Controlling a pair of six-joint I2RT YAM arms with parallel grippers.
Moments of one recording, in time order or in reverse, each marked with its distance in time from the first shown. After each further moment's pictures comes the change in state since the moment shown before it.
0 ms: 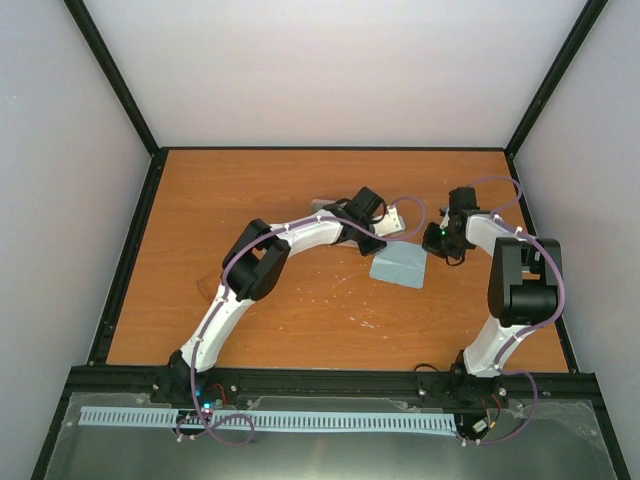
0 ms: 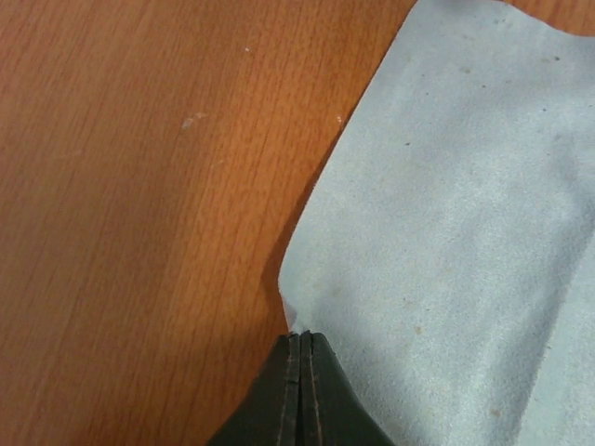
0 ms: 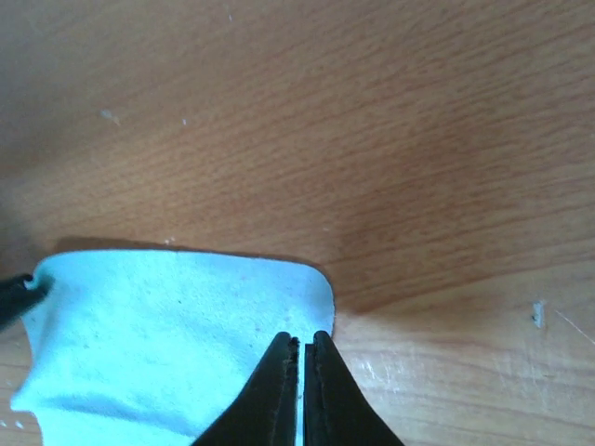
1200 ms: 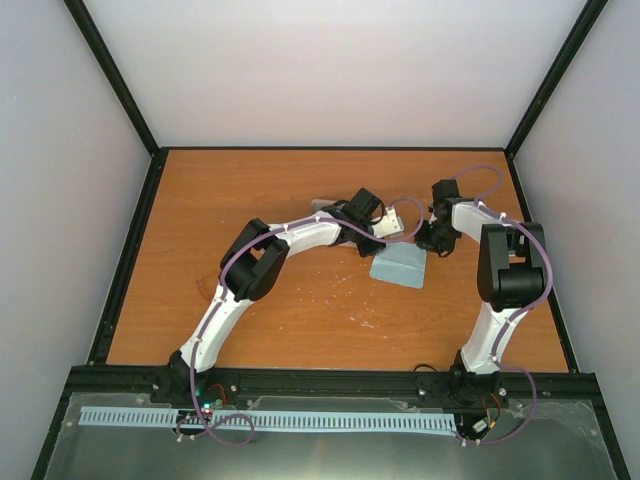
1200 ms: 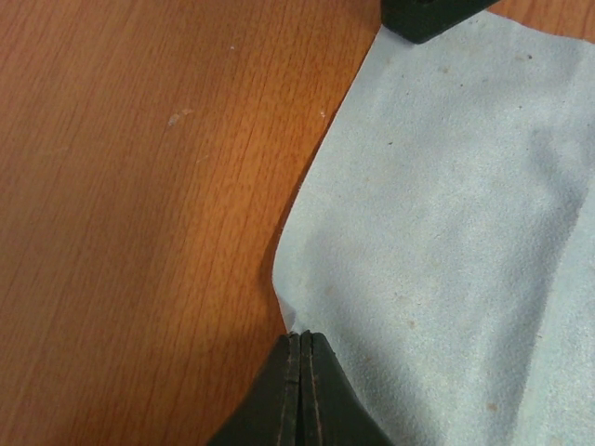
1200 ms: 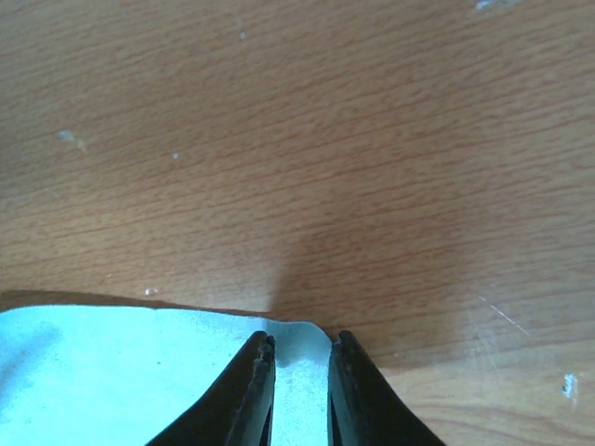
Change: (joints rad) left arm 0.006 -0.024 -0.053 0.039 0.023 0.000; right arm 0.079 0.133 0.153 -0.097 0.127 -0.023
